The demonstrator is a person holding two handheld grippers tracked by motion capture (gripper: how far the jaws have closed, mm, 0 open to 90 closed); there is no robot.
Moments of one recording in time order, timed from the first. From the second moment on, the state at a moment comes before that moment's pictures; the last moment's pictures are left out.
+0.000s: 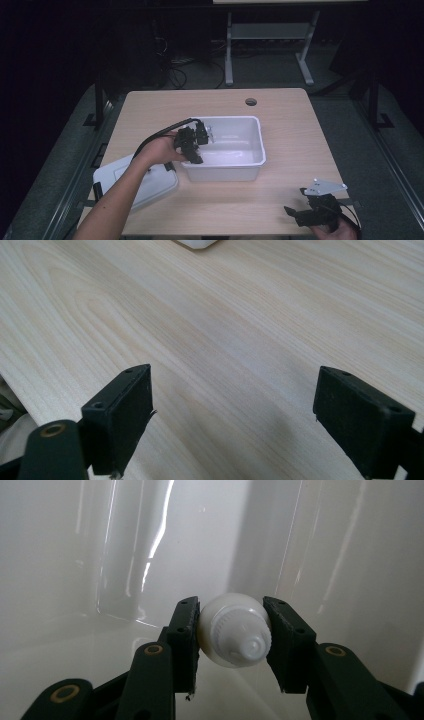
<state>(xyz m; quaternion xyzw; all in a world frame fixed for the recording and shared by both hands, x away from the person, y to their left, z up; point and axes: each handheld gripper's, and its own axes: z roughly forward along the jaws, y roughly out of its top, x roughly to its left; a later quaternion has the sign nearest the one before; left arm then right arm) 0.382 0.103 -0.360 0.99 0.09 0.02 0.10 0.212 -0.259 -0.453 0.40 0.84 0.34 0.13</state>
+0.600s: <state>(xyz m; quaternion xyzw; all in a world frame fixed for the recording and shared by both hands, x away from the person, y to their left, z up) 0.379 0.105 -0.355 0.99 0.09 0.02 0.11 0.212 -0.258 -0.453 0.40 0.84 0.34 0.13</state>
